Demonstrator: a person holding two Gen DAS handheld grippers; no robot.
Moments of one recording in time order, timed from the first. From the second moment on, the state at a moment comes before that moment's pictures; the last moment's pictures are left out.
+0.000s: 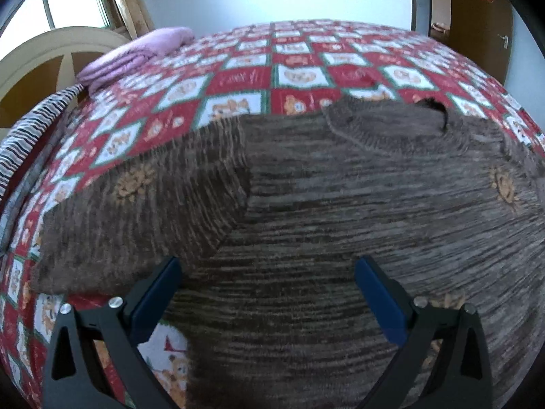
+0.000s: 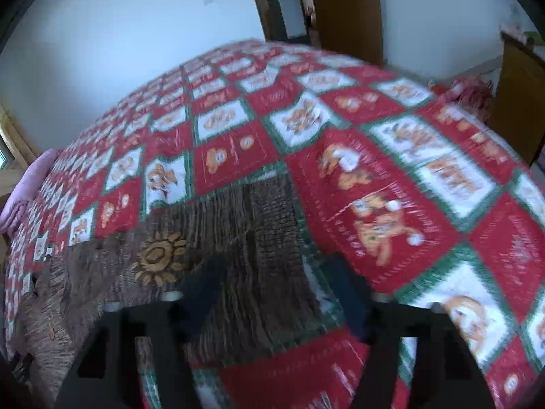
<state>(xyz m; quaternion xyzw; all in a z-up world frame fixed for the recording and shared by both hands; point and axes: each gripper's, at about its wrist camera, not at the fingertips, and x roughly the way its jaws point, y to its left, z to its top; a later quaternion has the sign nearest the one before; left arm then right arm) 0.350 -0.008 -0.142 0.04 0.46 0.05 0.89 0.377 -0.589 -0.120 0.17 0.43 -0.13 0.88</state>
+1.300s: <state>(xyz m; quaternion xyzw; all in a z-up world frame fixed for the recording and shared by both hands) 0.326 0.061 -0.128 -0.16 0.36 -0.04 0.92 0.367 -0.272 0.044 -0.03 0.33 0.11 0.94</state>
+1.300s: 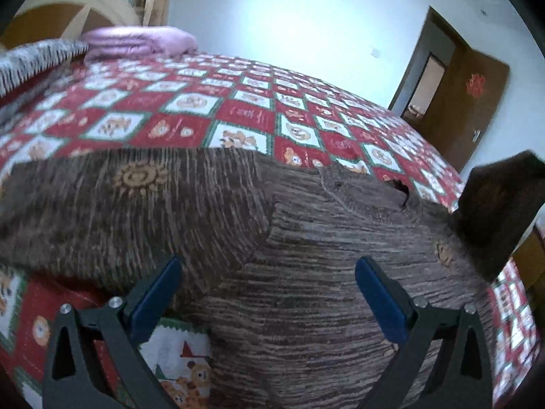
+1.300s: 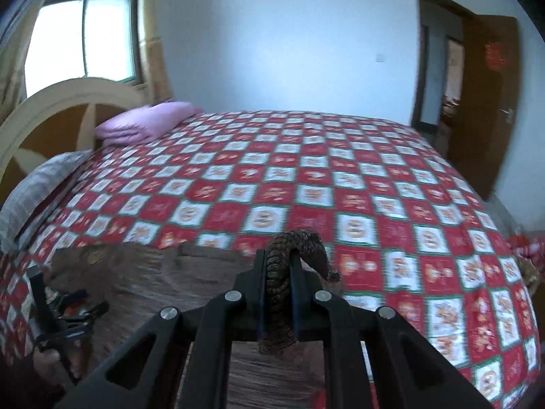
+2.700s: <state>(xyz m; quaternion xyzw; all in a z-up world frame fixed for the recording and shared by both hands) 0.411 -0.099 -0.132 0.09 0.41 -0.02 0.91 0.377 -0.356 -0.097 0.05 0.40 0.08 0.91</state>
